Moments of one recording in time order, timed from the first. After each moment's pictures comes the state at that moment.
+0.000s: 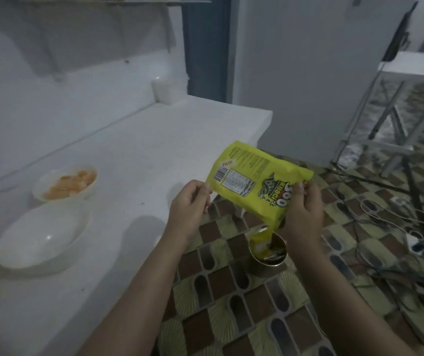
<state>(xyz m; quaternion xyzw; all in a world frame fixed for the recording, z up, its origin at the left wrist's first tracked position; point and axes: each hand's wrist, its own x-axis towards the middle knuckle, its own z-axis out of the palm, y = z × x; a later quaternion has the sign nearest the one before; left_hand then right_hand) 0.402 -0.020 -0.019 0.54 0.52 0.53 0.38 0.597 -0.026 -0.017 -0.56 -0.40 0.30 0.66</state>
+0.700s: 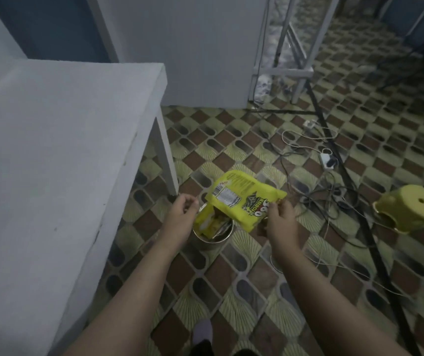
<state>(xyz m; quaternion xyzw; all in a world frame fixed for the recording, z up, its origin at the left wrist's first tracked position) 0.571 0.178 -0.165 0.62 0.54 0.25 0.52 0.760 0.080 -0.170 -0.74 -0.17 0.30 0.57</state>
